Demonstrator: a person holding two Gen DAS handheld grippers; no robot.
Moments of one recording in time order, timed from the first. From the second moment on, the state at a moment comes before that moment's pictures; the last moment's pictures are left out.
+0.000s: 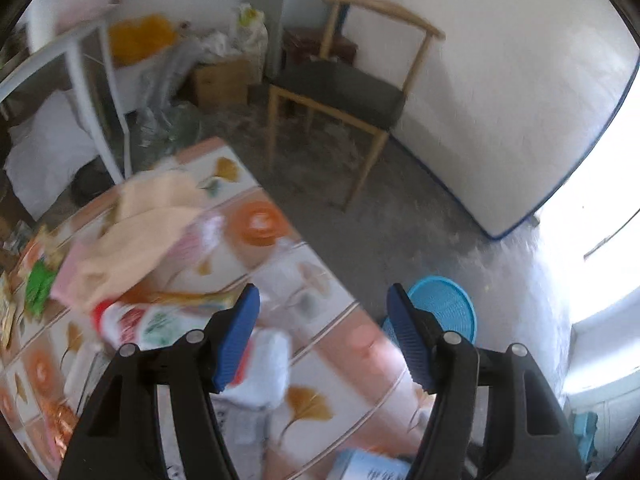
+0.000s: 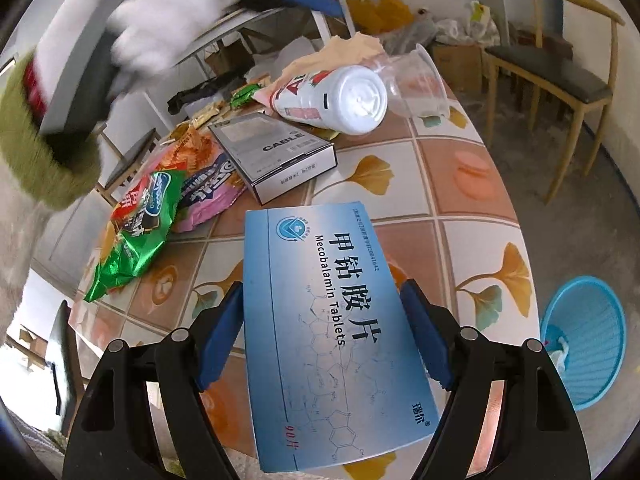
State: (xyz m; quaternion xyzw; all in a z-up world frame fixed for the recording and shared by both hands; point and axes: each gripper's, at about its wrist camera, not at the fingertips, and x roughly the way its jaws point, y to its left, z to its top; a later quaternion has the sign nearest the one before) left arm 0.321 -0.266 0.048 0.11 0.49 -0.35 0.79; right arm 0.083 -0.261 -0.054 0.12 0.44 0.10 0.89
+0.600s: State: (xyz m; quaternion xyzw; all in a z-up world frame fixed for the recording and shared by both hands) left arm 0.378 -0.315 -0.014 0.20 0.56 -0.21 0.78; right arm 0.079 -0.271 -0.055 0.15 0.42 0.11 0.89
